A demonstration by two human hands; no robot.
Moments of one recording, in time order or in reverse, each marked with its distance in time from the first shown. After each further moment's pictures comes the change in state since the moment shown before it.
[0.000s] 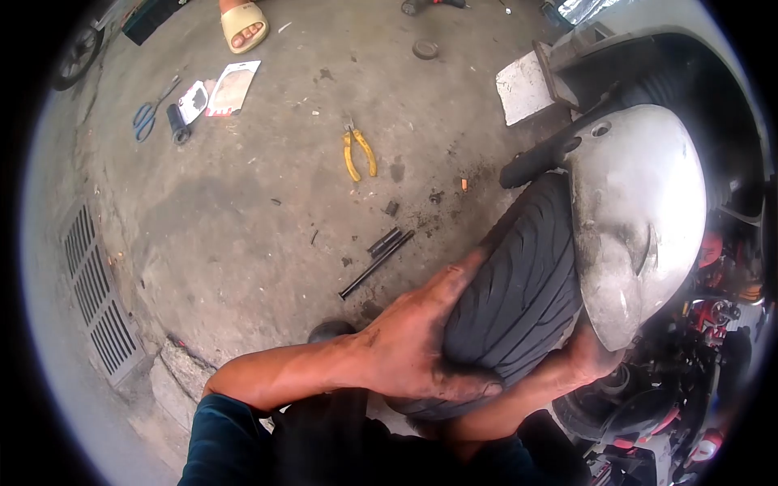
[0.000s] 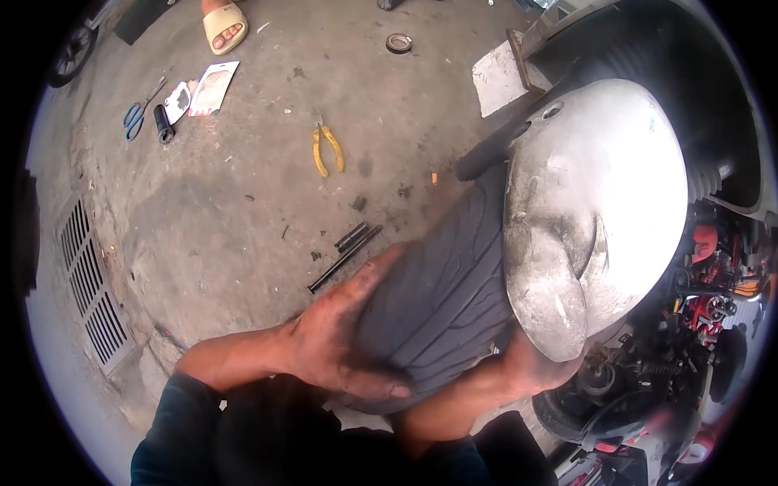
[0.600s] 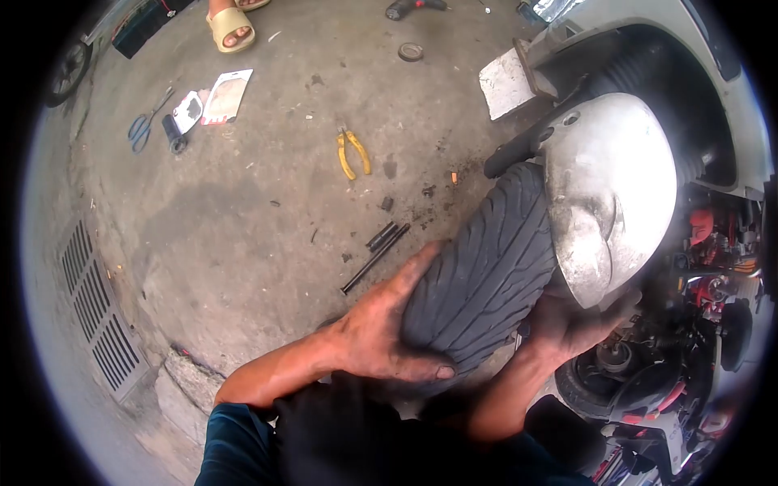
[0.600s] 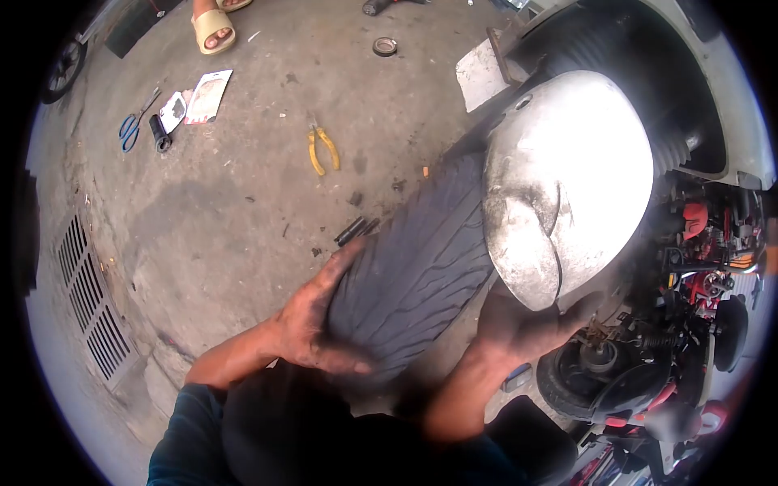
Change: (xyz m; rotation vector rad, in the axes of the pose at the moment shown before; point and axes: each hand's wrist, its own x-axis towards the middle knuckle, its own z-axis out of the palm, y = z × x) left_hand -0.039 -0.009 -0.017 0.102 -0.050 0.024; right_hand -0.010 -0.033 -0.005 2.246 -0.174 0.468
